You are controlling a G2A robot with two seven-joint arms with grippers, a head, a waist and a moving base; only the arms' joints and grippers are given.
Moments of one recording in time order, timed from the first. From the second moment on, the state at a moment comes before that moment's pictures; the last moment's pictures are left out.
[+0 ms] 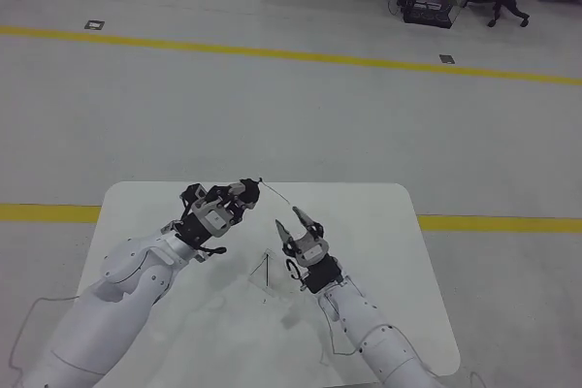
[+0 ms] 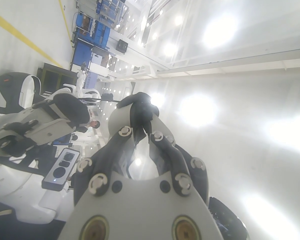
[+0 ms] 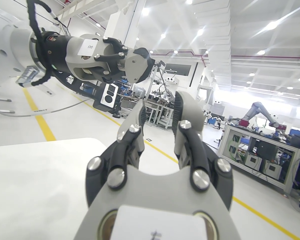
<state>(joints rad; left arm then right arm) 1.31 -1.21 -1.12 -1.72 -0.99 0.07 -0.45 -1.24 -1.28 0.96 -1.14 -1.57 0.00 -1.17</state>
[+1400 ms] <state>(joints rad) 1.31 -1.20 -1.13 -1.73 -0.90 0.05 -0.45 -1.25 -1.27 0.99 -1.17 -1.57 0.01 -1.15</state>
